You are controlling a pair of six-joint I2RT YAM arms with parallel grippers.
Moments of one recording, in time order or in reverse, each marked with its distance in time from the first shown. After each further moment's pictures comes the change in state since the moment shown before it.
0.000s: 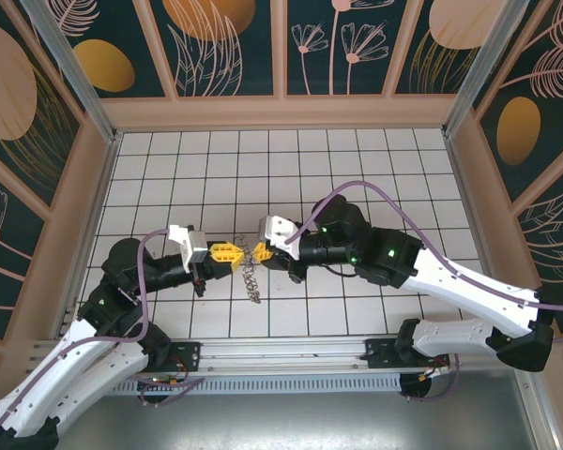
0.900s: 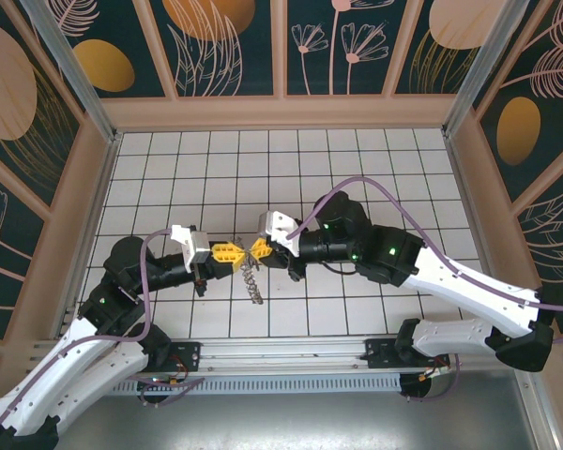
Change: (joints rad) left arm 0.000 0.013 0.010 -0.019 0.005 0.026; right arm -0.013 0.001 0.019 0.023 -0.039 0.030
